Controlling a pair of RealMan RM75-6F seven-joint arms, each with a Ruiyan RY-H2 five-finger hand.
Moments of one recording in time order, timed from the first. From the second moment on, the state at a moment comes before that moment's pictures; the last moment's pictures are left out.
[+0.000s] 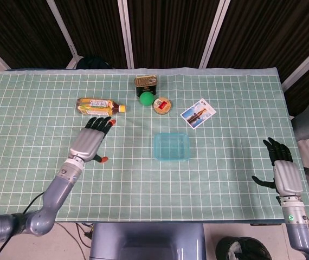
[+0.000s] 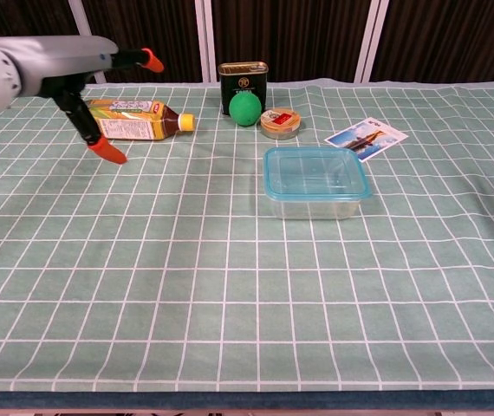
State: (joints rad) left arm -0.81 -1.39 -0.30 -1.80 0.74 0.98 0.72; right arm 0.22 -1.32 0.15 -1.42 -1.39 1.35 0.15
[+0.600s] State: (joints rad) left arm -1.13 -1.73 -0.36 -1.48 0.44 0.94 0.82; right arm 0.22 -1.31 0.15 -1.43 -1.36 1.33 0.17
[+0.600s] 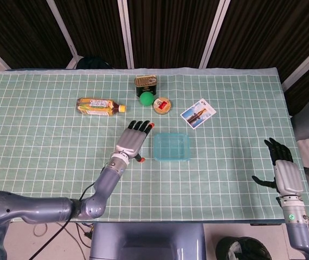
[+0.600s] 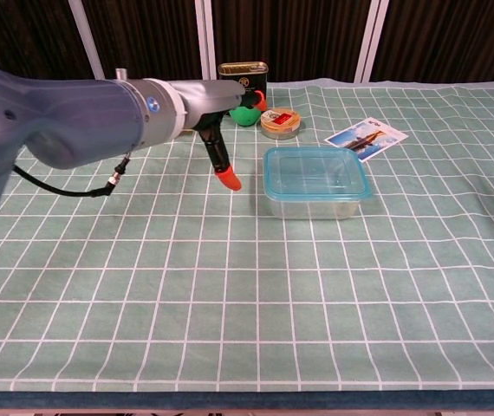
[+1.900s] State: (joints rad) left arm -1.39 -2.02 -0.41 -1.04 0.30 0.81 0.77; right arm 0.22 -1.30 0.16 -1.46 -1.32 1.29 0.19
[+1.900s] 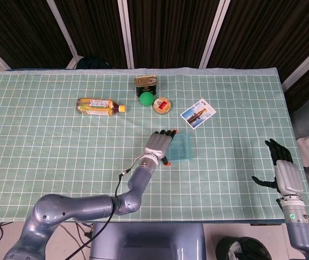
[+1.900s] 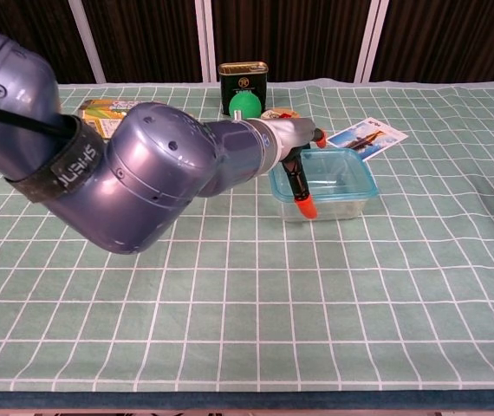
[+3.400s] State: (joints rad) left arm -1.04 -1.58 -0.10 -1.35 1.40 0.59 0.04; right arm 0.21 -1.29 0.16 -1.50 -1.32 1.30 0.13
